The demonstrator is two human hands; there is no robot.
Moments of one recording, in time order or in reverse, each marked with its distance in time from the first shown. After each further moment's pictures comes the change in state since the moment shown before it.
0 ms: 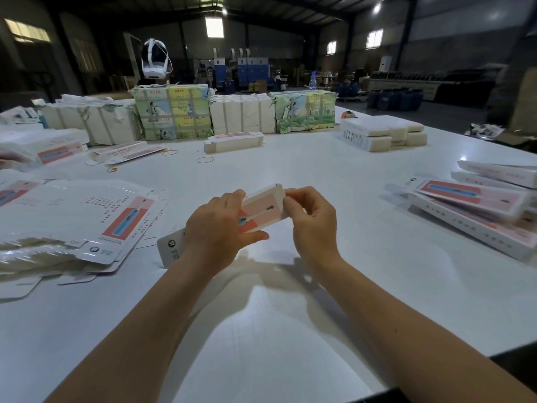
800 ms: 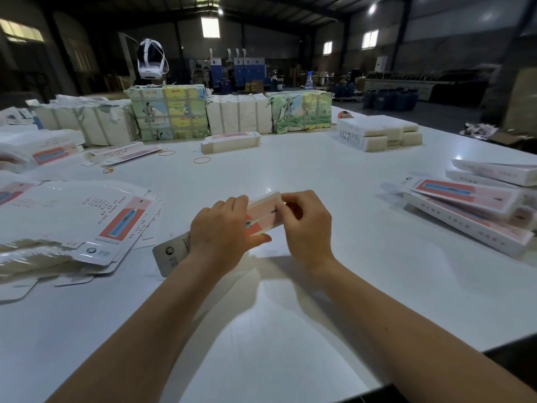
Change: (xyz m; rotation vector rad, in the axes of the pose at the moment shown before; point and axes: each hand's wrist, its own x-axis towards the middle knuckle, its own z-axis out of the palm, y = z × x) left_hand 0.001 0.013 -0.002 0.101 -0.066 -0.009; right_hand -0.001 0.009 0.001 -0.325 0.027 -0.191
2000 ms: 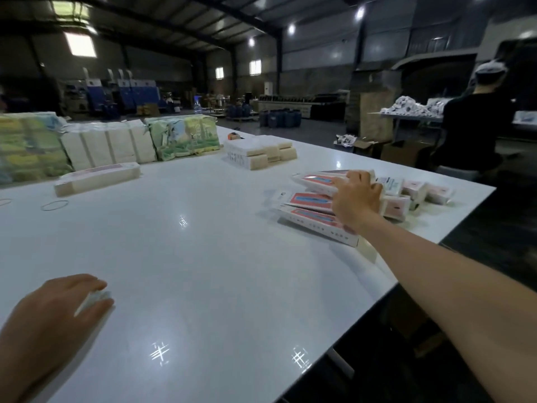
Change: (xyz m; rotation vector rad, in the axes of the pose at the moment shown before) left_hand -0.016 -0.088 0.111 -0.368 -0.331 -0.078; right_hand 0.107 0.131 -0.279 -1.373 0.047 0.261
